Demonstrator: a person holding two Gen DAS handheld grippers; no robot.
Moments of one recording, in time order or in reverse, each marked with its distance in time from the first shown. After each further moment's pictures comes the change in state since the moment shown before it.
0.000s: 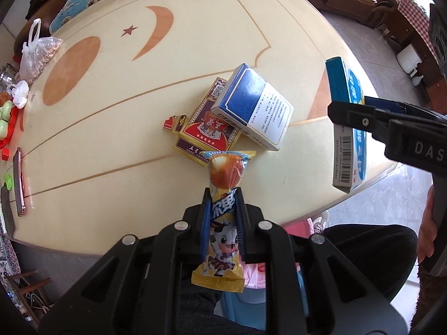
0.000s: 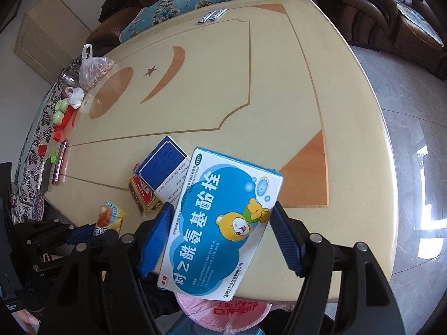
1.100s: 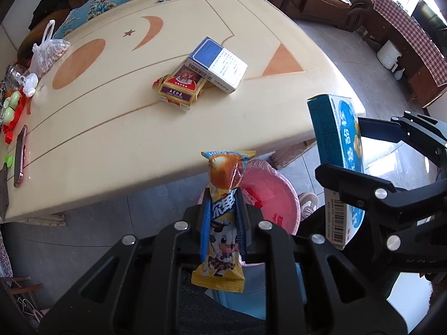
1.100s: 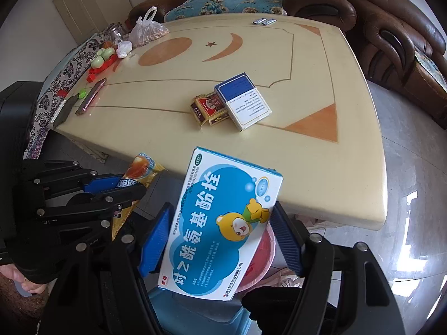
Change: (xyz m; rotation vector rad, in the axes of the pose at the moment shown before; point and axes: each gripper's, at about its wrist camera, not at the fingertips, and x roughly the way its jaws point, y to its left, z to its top) left arm -0.024 -0.046 -0.116 0.055 -0.111 -0.043; right arm -0.063 0.070 -0.145 -0.247 -0.035 -0.036
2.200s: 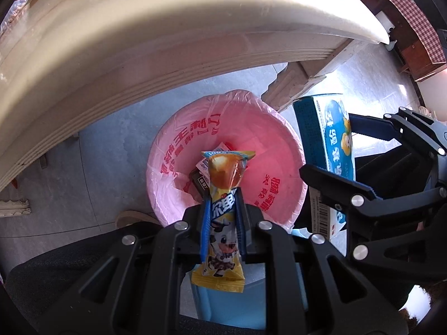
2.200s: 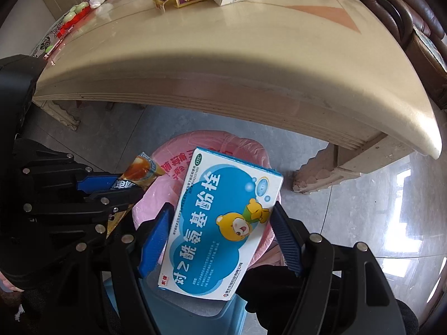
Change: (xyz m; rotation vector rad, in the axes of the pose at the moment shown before) left arm 0.154 -0.021 -0.063 0.022 0.185 -0.125; right arm 0.139 -0.024 -0.097 0.048 0.151 -0.079
